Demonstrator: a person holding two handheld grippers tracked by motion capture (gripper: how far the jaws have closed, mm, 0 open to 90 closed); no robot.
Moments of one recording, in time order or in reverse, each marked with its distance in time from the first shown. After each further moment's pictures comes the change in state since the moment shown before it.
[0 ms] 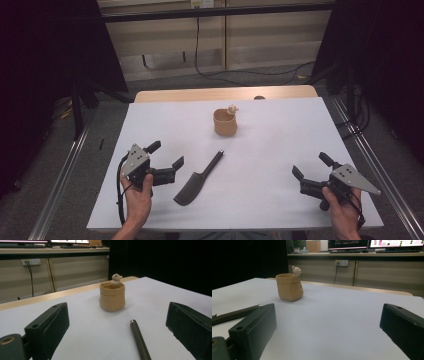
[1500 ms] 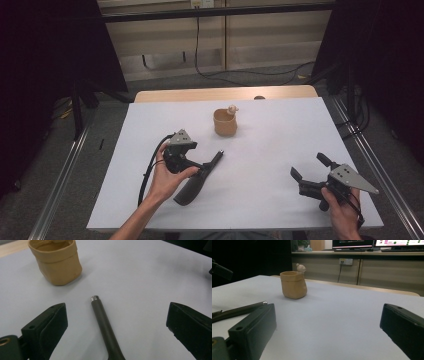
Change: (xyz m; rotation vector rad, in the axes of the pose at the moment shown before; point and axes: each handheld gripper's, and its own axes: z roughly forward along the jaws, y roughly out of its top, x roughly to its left) left arm -0.020 0.015 0.086 0.437 -0.327 0.050; right arm 0.001 -0.001 0.002 0.014 0.030 -0.014
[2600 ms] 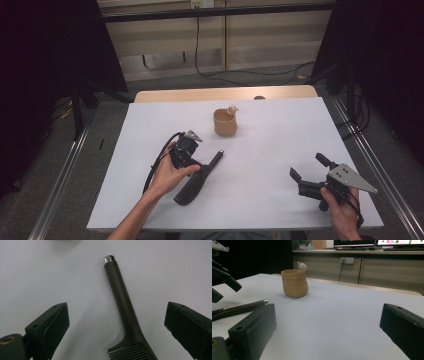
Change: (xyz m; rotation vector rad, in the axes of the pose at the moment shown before) left arm 0.015 0.004 0.031 0.334 0.035 -0.038; right arm 0.001 -0.001 0.001 0.013 0.011 -0.004
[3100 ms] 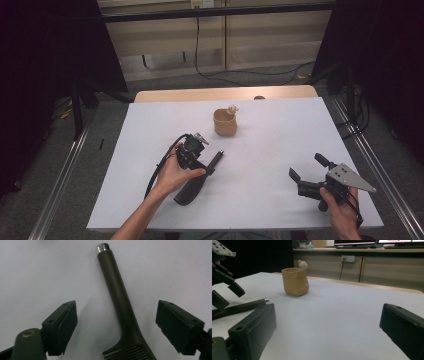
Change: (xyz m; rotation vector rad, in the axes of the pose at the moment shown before) left arm -0.006 0.006 0.015 0.114 0.006 0.022; right arm 0.000 -0.001 0.002 0.010 0.006 -0.001
